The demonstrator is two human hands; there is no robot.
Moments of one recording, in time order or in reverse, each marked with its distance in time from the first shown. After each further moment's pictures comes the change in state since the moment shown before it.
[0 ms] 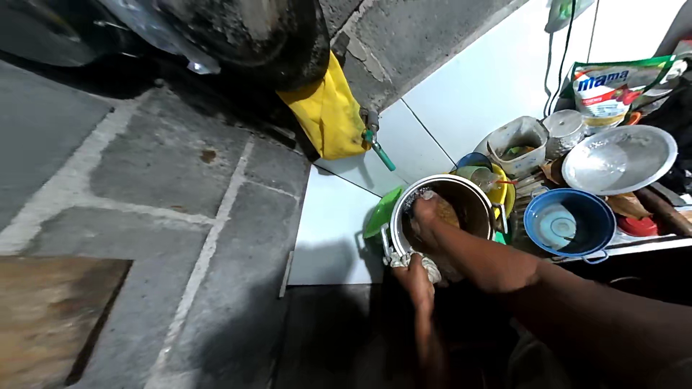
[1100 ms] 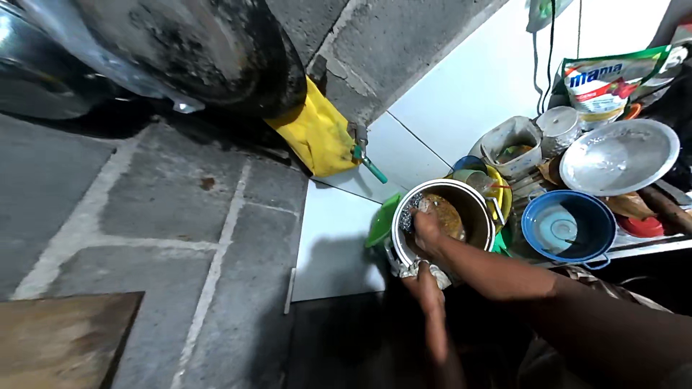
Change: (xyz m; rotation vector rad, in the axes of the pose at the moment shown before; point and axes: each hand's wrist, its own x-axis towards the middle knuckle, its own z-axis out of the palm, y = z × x) left_hand -0.011 -0.015 0.028 -0.003 0.019 -0.012; right_hand -0.005 -0.019 -0.018 0.186 -0.079 0.028
